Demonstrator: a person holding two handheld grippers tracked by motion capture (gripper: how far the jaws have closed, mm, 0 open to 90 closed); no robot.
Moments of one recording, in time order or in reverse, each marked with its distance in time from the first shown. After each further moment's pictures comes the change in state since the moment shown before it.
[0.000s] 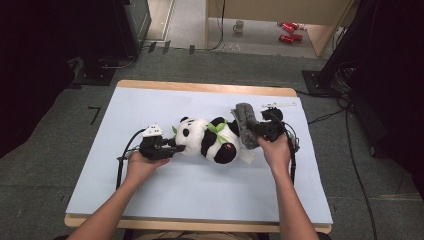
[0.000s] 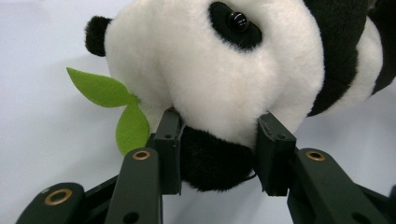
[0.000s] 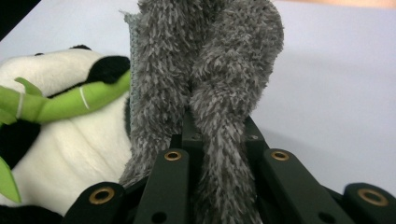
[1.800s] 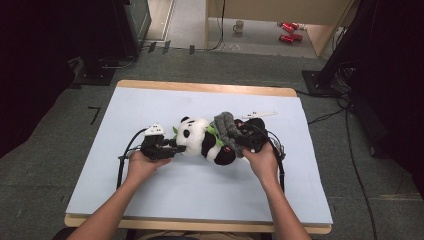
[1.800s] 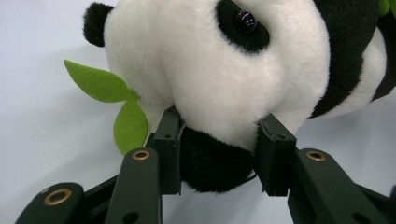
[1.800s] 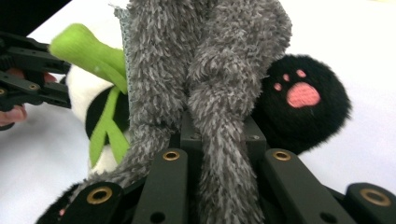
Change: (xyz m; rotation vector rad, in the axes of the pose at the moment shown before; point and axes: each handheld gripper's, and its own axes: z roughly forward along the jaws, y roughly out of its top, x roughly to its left) left arm -0.002 0.003 0.003 0.040 0.003 -0.023; right arm 0.055 -0.019 0.007 0.011 0.111 -0.158
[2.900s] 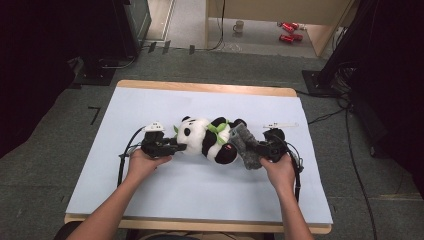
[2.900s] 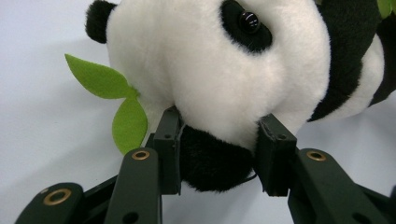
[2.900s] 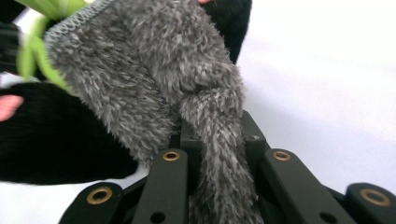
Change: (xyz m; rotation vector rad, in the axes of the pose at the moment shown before) left arm 0.005 0.004 0.002 0.005 -0.026 -0.052; right arm -0.037 -0.039 -0.028 0.018 -0.026 0.137
